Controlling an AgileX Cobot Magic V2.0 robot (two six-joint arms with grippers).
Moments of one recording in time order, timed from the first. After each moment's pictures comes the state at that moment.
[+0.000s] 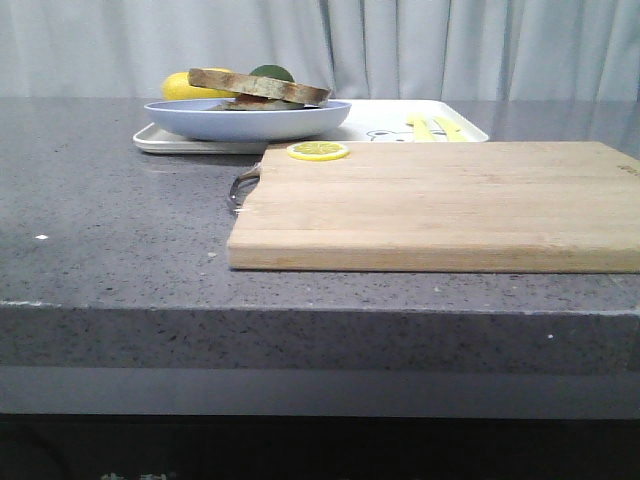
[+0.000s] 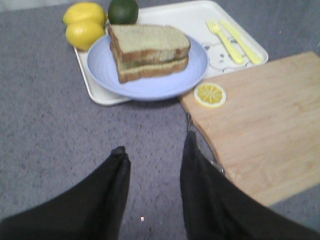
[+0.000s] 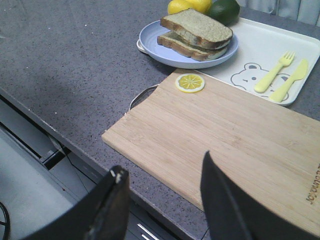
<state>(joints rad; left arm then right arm) -0.29 0.94 -1.09 -0.22 0.79 0.17 0.38 0.58 -0.91 0.31 0.83 -0.24</state>
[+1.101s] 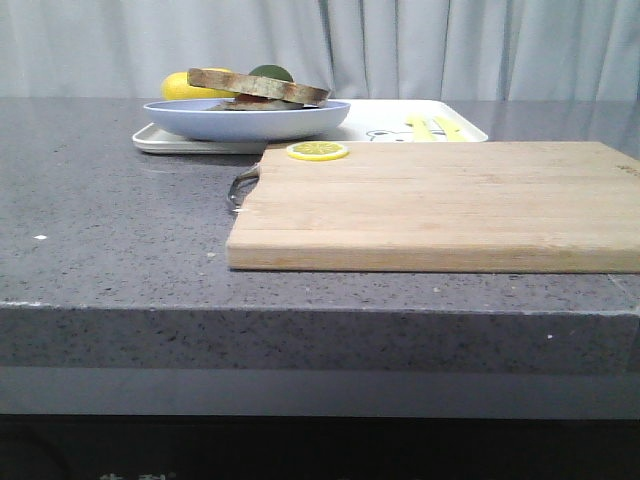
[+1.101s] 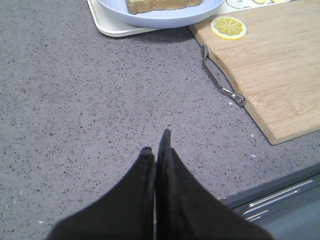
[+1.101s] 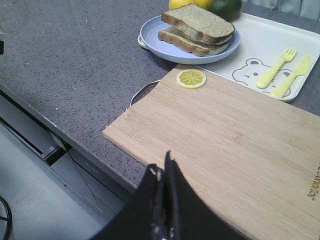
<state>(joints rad) -0.29 0.67 -0.66 -0.21 0.63 0.19 0.38 0.58 -0.91 0.31 0.84 -0.24</state>
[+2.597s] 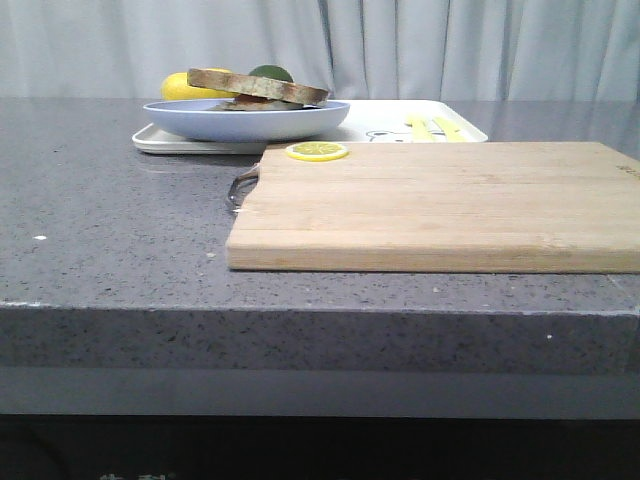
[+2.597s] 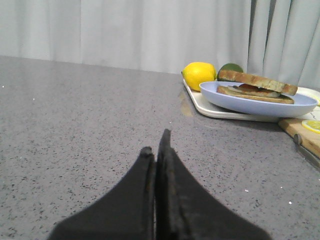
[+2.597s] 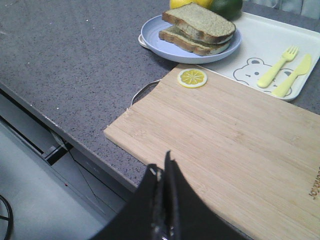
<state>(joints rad) -0.08 0.01 0.01 0.06 0.04 -0.17 0.38 0.58 -0.91 0.31 0.85 -0.24</state>
